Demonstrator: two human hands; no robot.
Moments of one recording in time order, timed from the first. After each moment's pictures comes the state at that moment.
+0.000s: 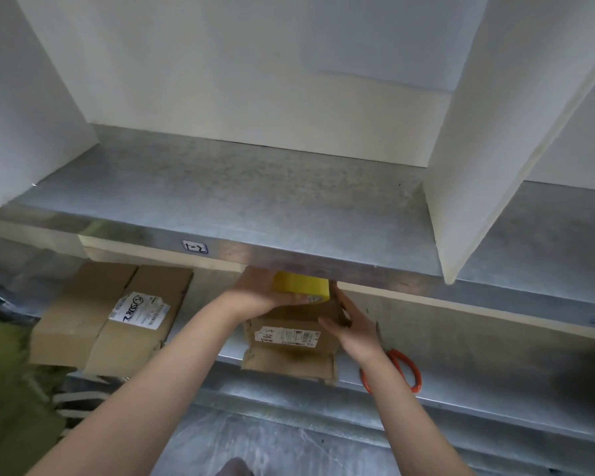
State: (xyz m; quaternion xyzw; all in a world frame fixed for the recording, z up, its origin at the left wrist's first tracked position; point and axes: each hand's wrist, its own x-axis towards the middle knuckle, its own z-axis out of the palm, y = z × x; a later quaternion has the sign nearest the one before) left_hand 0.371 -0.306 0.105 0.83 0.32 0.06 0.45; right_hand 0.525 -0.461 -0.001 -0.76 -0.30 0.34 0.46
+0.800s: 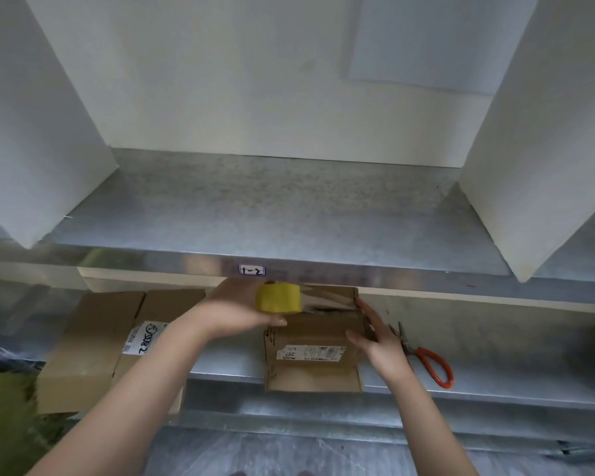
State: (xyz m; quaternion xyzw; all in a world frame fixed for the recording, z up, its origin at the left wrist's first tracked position) left_hand 0.306 -0.230 0.115 0.91 0.27 -0.04 0.32; right_hand 0.486 -0.455 0.000 -0.77 -0.26 0.29 0.51
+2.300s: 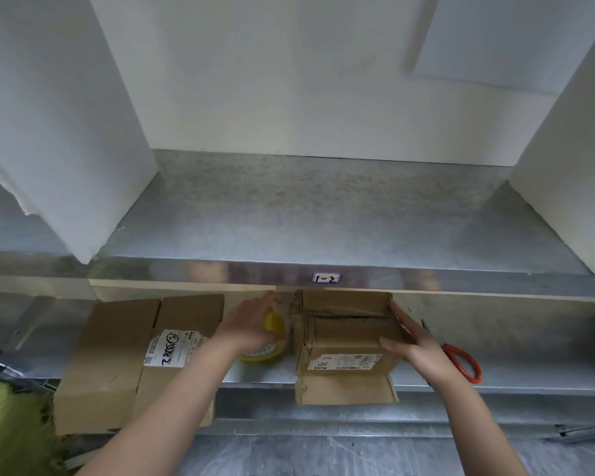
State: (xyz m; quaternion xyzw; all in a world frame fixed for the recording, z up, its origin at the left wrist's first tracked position) left_hand 0.284 -0.169 0.014 0.91 0.26 -0.04 0.31; right_hand 0.472 -0.453 0.015 -0.79 -0.24 0.31 0.47
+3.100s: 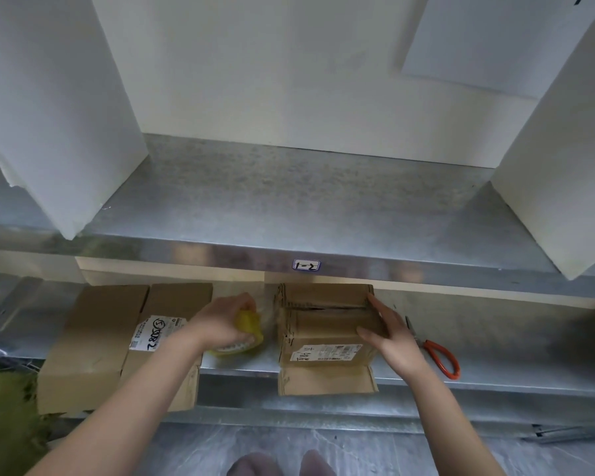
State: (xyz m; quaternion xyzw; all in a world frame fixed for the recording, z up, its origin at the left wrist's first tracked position) left_hand 0.259 -0.164 0.014 0.91 0.26 -0.08 0.30; right_hand 0.471 -0.449 0.012 -0.84 -0.30 0.24 0.38
